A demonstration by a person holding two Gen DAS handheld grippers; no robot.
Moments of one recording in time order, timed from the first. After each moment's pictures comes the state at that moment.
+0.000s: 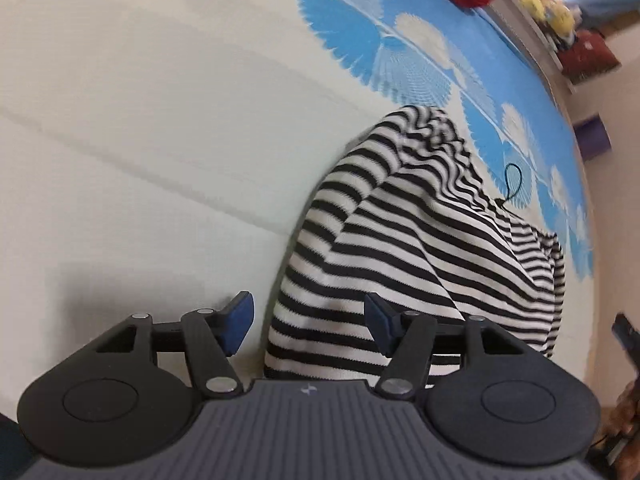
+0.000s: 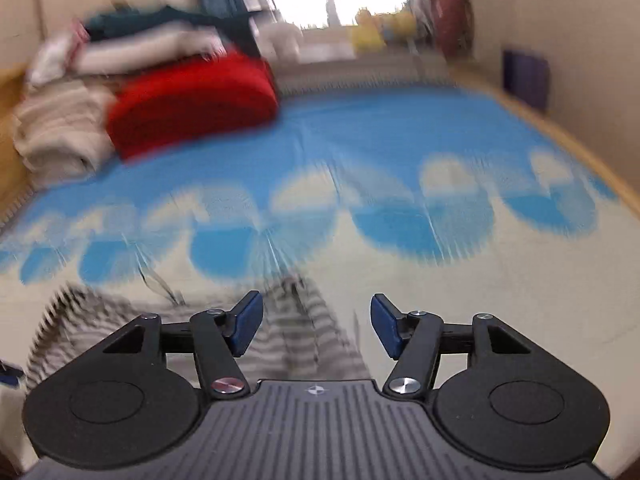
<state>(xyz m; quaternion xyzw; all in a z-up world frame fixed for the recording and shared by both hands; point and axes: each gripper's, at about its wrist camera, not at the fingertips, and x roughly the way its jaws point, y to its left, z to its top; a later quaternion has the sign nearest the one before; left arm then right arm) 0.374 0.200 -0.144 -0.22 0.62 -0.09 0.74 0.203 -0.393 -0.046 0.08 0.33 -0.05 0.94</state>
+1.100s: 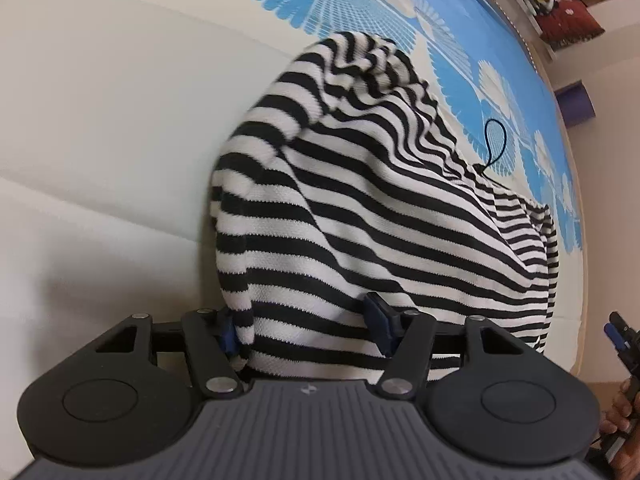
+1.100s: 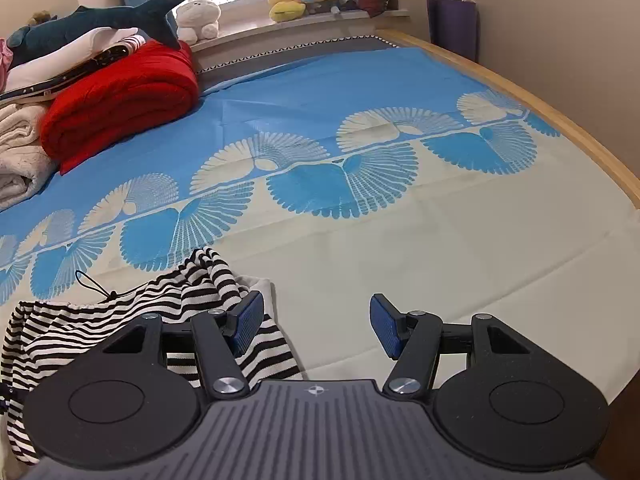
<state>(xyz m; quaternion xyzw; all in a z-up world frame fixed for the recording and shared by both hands) 0.403 0.121 -0.181 -0.20 0.64 -0.15 0.73 0.188 -0.452 -0.063 0.13 0.35 -0.13 0.92</state>
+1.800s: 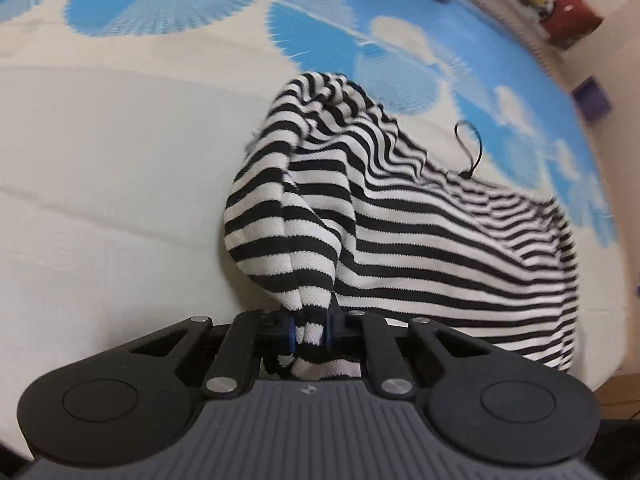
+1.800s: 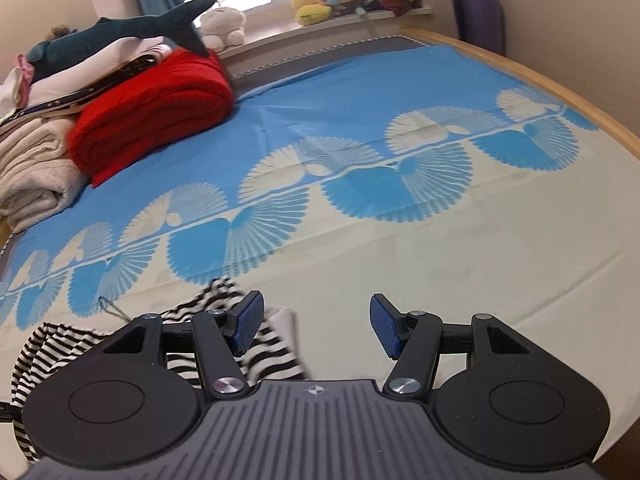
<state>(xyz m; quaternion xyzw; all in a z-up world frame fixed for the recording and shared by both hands) 0.385 0.171 -0.129 -0.12 0.60 -0.10 0.78 0.215 -0.407 -0.058 0.16 0.33 -0.08 0.92</state>
